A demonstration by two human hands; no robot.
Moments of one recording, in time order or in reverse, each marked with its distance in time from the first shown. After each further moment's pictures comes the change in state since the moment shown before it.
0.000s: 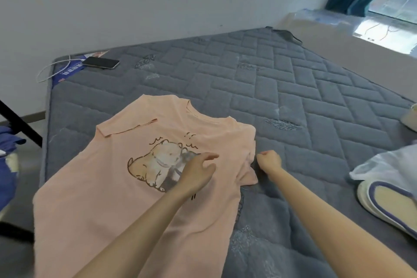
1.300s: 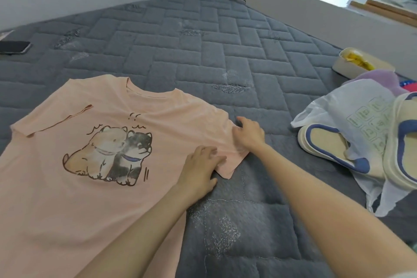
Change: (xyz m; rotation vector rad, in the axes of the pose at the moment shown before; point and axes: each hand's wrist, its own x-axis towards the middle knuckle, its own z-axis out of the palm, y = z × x) left_hand -0.021 0.020 0.114 0.746 -0.277 0.485; right_hand 0.001 0.071 -0.062 -0.367 0.028 -0.165
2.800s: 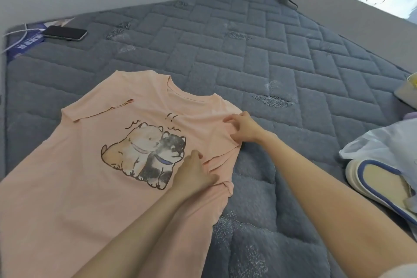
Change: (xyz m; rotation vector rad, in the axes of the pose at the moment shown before) left_hand -0.010 -0.075 -0.014 -0.488 0.042 -0.673; right_hand 0.059 -0.095 0.024 -0.020 -0.396 -0.373
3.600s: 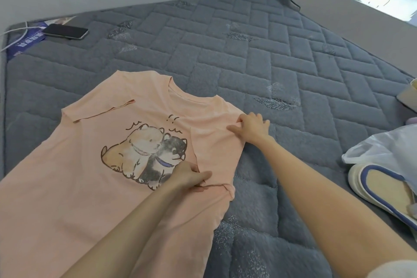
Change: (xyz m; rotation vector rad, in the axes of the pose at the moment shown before) left_hand 0.006 -0.006 -0.015 -0.595 -0.206 -0.313; right_hand 0.011 -0.001 0.005 -0.266 0.245 0.179
